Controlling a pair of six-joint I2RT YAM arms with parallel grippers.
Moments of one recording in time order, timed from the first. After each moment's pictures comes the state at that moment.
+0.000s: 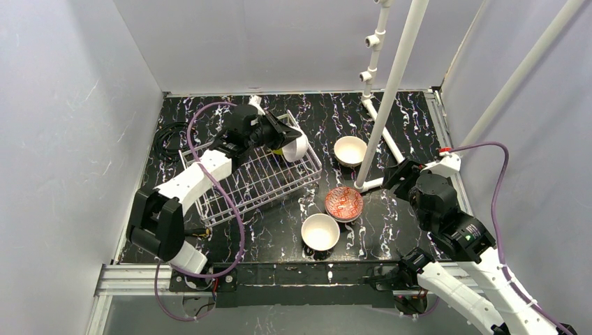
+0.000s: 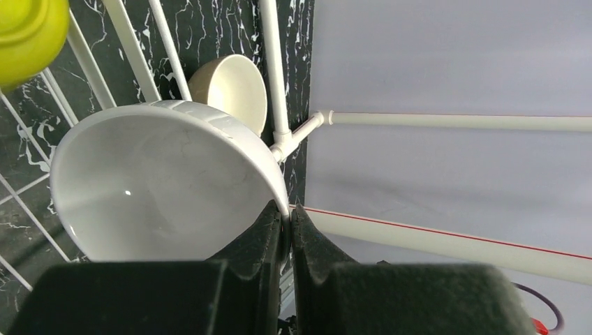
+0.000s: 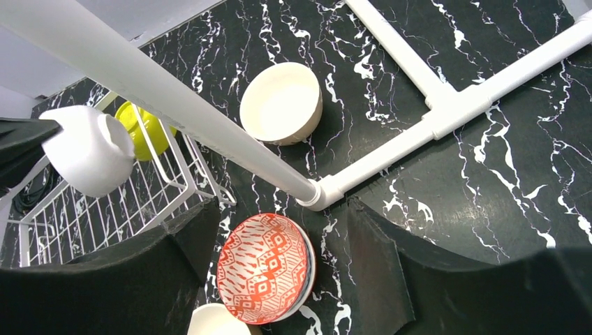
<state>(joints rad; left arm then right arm) -0.47 1.52 1.14 -0.01 0.34 -1.13 0.66 0.53 0.82 -0.68 0.57 0.68</state>
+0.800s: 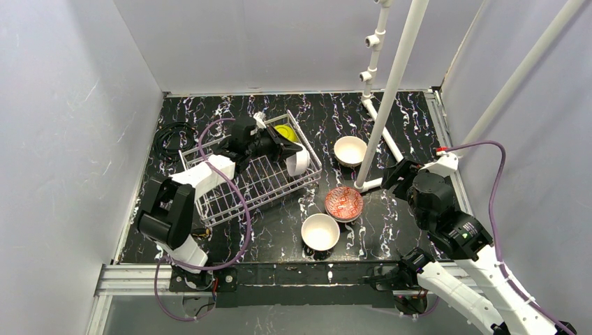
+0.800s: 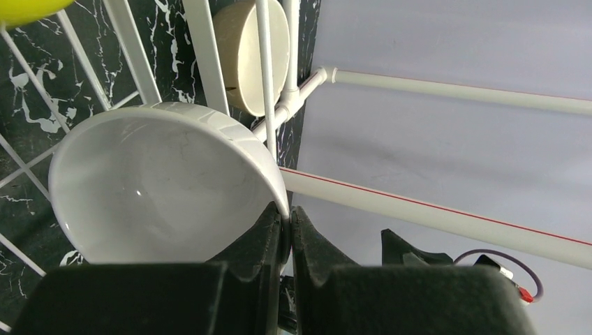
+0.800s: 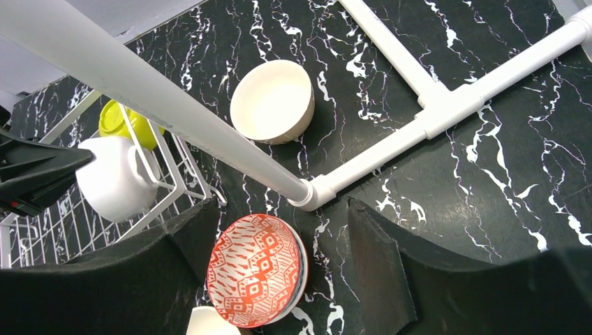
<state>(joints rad) -0.42 1.62 0.99 0.18 0.54 -1.24 0.66 0.54 0.80 -0.67 0.58 0.66</state>
